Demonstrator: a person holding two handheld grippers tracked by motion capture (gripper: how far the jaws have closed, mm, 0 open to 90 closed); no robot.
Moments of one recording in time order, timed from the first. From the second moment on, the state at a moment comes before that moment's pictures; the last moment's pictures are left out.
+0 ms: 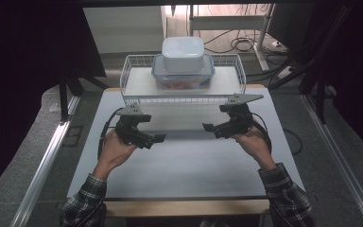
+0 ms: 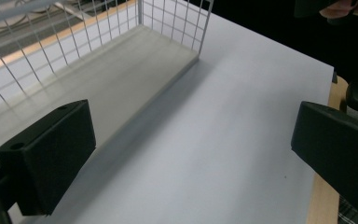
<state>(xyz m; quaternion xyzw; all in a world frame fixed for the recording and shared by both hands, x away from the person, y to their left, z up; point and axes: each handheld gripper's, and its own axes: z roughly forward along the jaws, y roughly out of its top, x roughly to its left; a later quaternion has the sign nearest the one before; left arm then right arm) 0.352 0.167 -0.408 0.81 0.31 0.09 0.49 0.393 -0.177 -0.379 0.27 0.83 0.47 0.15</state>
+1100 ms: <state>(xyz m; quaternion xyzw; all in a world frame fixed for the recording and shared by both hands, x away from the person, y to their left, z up) 0.314 0.169 -0.455 0.81 0.31 0.12 0.48 0.370 -0.189 -0.409 0.30 0.84 0.44 0.12</state>
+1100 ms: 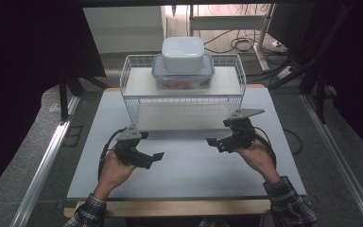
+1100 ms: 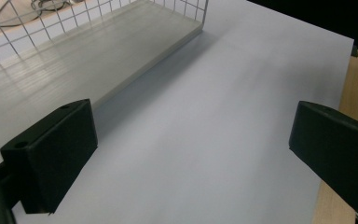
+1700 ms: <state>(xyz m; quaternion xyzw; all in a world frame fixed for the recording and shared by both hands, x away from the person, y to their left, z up) 0.300 0.183 -0.469 0.80 0.32 0.11 0.50 0.352 -0.199 -0.433 0.28 0.85 0.43 0.14</state>
